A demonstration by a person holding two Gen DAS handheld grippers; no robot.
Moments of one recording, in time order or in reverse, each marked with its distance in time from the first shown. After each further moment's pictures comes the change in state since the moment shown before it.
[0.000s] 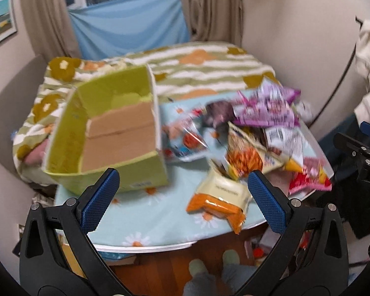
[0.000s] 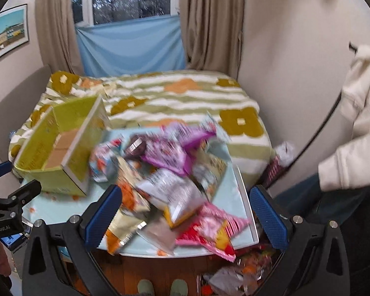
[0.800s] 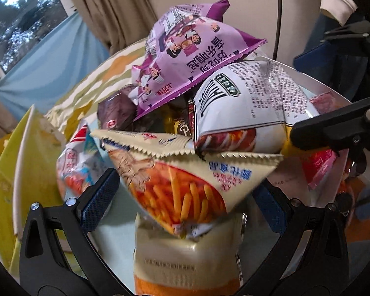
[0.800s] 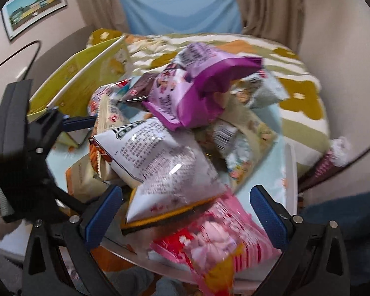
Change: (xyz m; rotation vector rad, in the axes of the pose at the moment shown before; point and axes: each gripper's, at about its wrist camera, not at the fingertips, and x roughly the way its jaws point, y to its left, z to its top) left arm 0.157 -0.125 -0.019 0.521 -0.038 -0.166; right arm 0.129 -0.030 -0.012 -0.220 0.170 0.347
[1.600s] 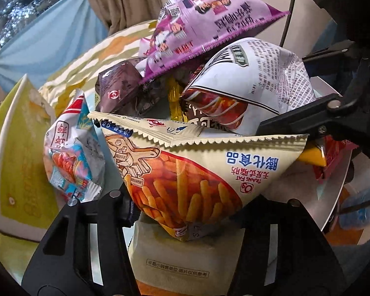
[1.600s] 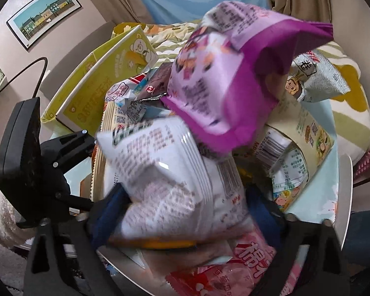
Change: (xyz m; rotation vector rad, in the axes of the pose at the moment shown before) left arm 0.019 0.036 -0.011 -0.100 0.068 -0.072; right arm 0.049 -0.007 0.018 0.043 0.066 0.230
